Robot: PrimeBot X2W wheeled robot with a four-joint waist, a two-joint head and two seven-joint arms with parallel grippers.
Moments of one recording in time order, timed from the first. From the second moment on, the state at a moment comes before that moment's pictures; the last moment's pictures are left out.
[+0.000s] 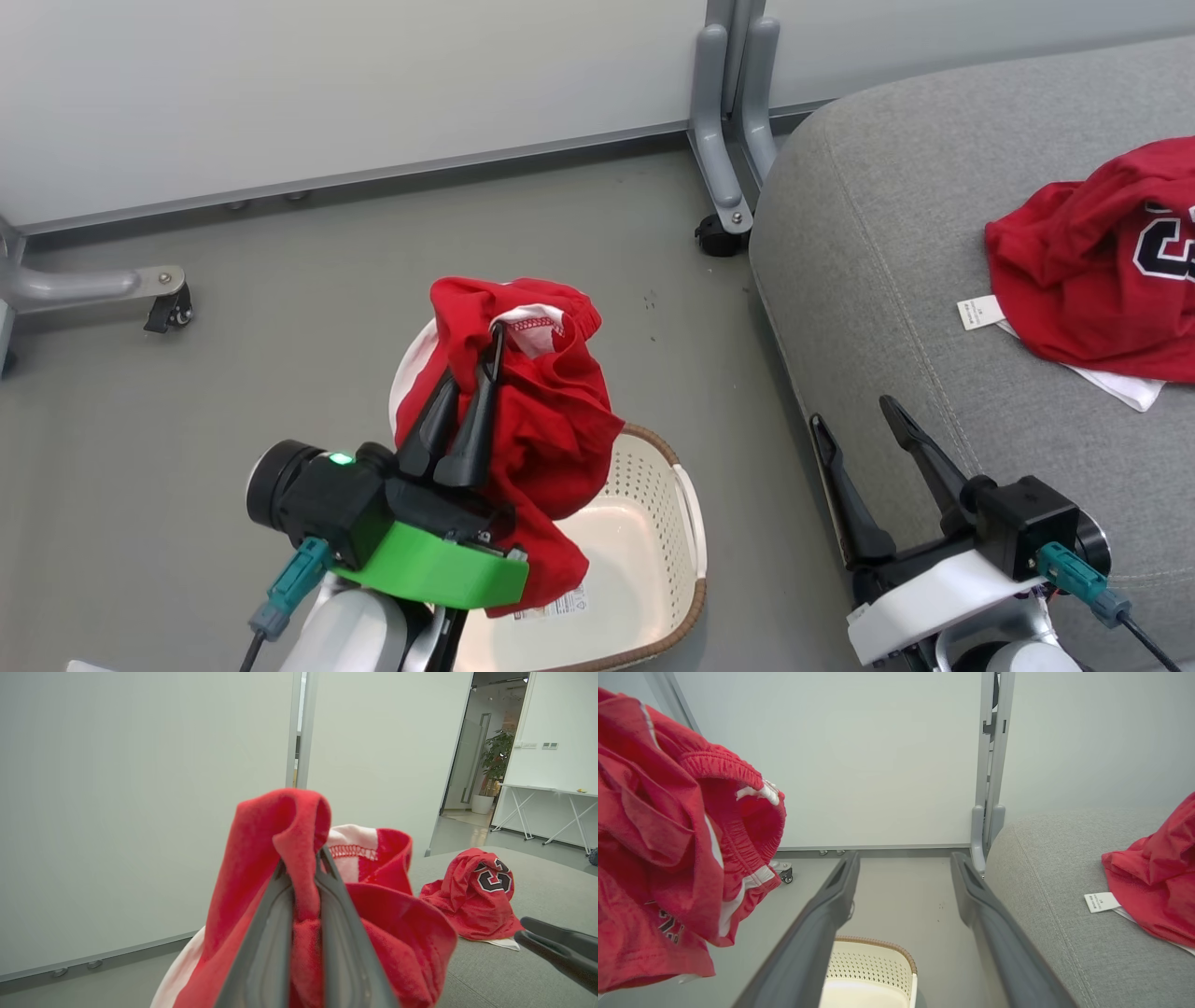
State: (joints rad) left arm -0.18 0.15 -0.44 -0.04 -0.35 -0.02 -0.26; right arm 0.07 -0.07 0.17 -0.14 0.15 0.13 -0.06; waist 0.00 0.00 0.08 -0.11
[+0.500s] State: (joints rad) left arm -0.17 0.15 -0.43 -0.04 -0.36 -0.03 -0.26; right arm 0.09 -0.07 0.17 -0.15 0.16 0.13 -0.05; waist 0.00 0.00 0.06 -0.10
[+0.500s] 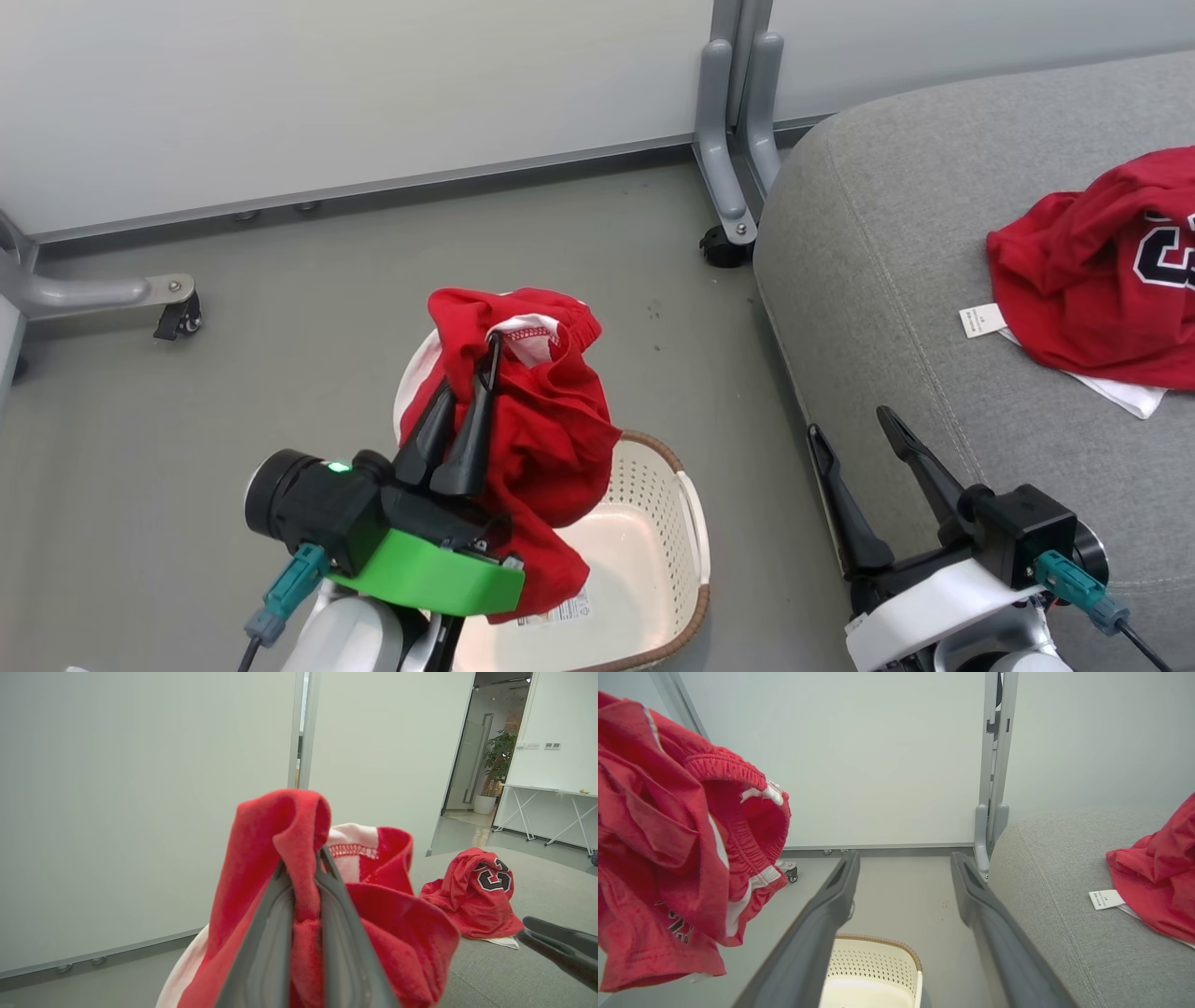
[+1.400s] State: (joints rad) left arm -0.20 0.13 -0.44 -0.06 -0.34 -0.06 -0.26; right arm -0.20 -0.21 0.63 -0.10 0.33 0.13 -0.04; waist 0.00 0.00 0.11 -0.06
